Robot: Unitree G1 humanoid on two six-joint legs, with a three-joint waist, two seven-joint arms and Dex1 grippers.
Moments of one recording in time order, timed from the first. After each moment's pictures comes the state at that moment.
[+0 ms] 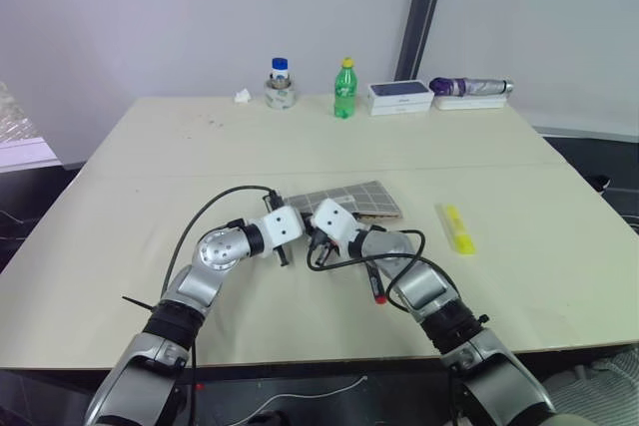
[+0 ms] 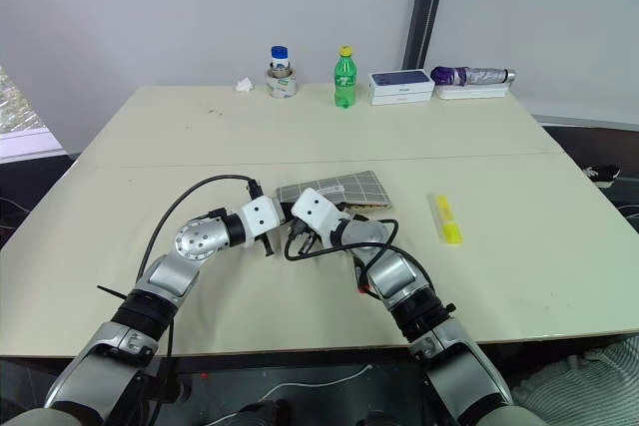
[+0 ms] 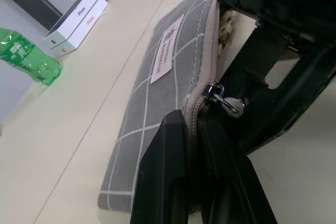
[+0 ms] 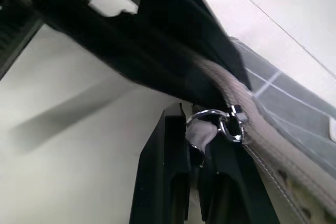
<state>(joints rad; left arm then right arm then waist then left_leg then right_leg) -0.62 0.38 -0.22 0.43 0.16 -0.29 -0.67 -0.68 -0.21 0.37 0.28 -0.11 0.29 0.57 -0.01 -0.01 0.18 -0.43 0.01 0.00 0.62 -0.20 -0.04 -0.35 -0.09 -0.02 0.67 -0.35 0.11</state>
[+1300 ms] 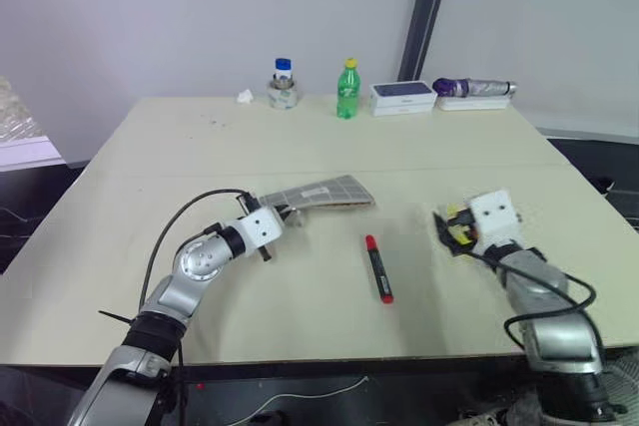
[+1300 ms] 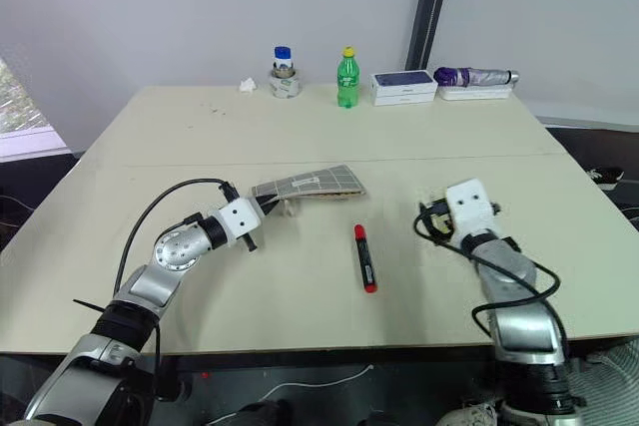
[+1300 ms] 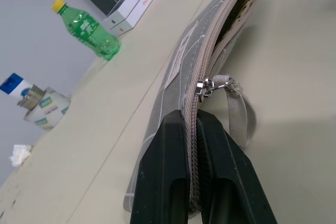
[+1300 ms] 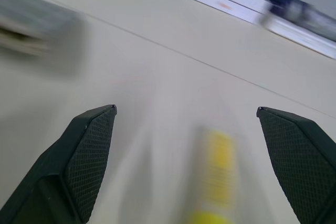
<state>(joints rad) -0.56 0.45 -0.18 0.42 0.21 -0.36 -0.49 -0.27 -0.46 -0.22 -0.18 0.01 0.51 0.31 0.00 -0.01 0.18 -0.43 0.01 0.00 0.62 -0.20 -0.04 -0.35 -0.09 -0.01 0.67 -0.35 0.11</state>
